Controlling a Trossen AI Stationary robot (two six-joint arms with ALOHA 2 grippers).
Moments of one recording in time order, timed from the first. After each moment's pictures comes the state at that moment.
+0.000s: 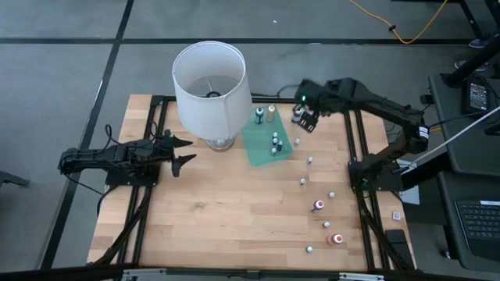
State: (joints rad) left arm 0.04 0.02 0.12 -0.38 -0.32 -0.20; right arm -0.36 1.51 1.65 -1.41 0.41 0.18
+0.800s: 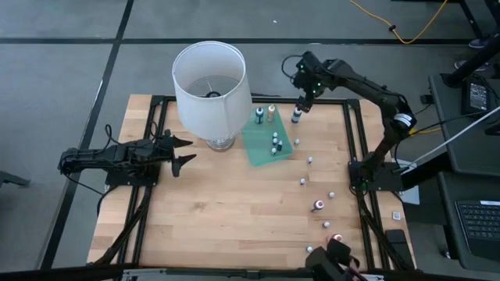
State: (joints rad) left arm 0.04 0.02 0.11 -0.37 -0.32 -0.20; right arm -0.77 1.70 1.55 -1.08 0.09 -0.31
